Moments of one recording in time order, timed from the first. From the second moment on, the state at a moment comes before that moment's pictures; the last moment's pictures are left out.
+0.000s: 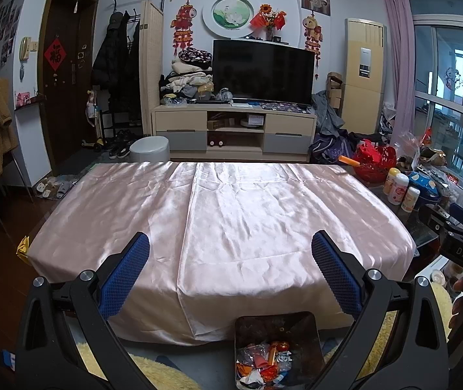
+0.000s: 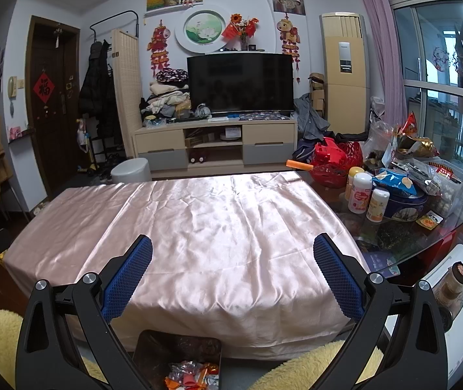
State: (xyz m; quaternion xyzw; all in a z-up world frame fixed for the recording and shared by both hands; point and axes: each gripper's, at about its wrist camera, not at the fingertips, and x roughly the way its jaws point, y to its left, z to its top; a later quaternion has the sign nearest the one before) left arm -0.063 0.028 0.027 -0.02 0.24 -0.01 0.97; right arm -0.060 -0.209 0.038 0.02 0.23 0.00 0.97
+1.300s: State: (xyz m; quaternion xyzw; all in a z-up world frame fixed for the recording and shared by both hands) left arm 0.175 0.232 -0.073 -0.12 0.36 0.21 0.90; right arm 0.199 -0.351 -0.028 -0.02 0.32 -0.09 0.94
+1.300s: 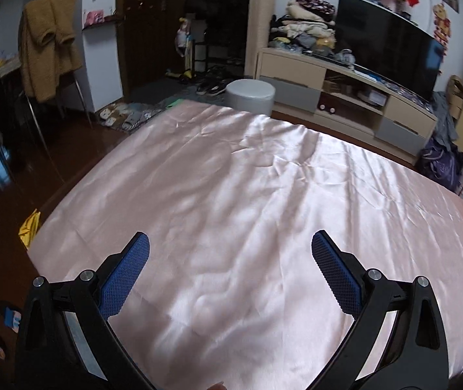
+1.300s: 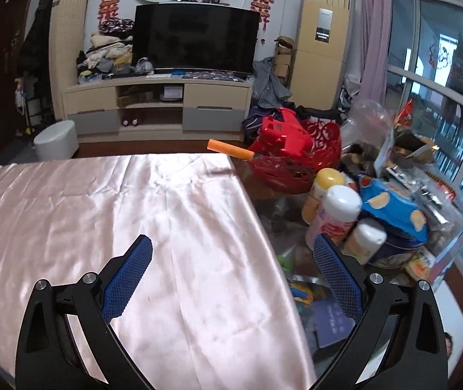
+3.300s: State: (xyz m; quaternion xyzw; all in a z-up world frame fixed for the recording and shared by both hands) left arm 0.251 0.311 -0.154 -0.17 0.43 0.35 0.82; right arm 0.301 -0.342 -0.145 0.07 0.47 -0.12 0.87
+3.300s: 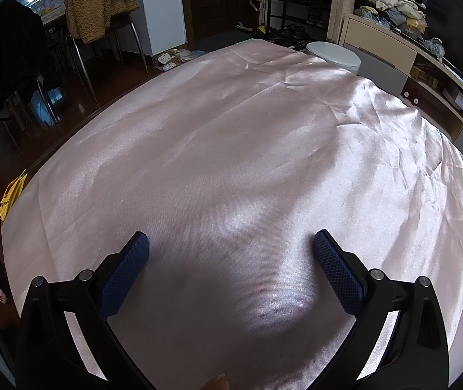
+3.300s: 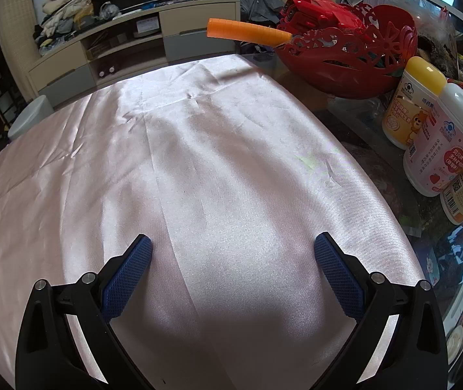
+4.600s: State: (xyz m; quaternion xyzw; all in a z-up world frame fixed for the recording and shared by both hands) left arm 0.255 0.311 -0.154 -0.17 0.43 0.35 0.82; right arm 0.301 -0.342 -0.145 0.07 0.47 -0.12 0.87
